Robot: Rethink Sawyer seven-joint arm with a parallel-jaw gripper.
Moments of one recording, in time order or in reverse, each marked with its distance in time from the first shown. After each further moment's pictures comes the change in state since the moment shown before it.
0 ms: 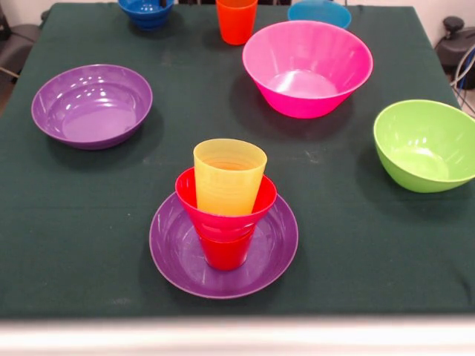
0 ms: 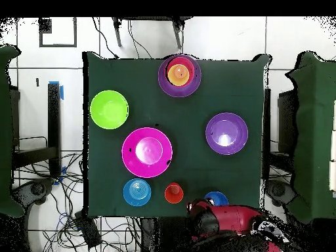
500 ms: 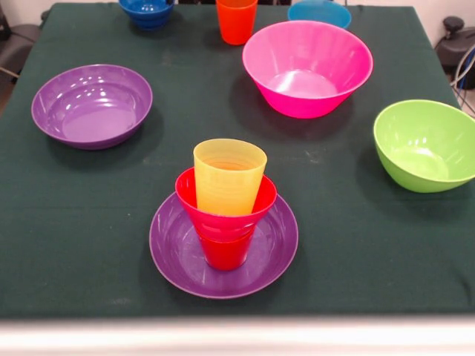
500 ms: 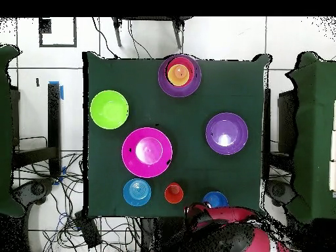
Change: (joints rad) arm 0.034 0.042 -0.031 0.000 0.001 0.000 0.025
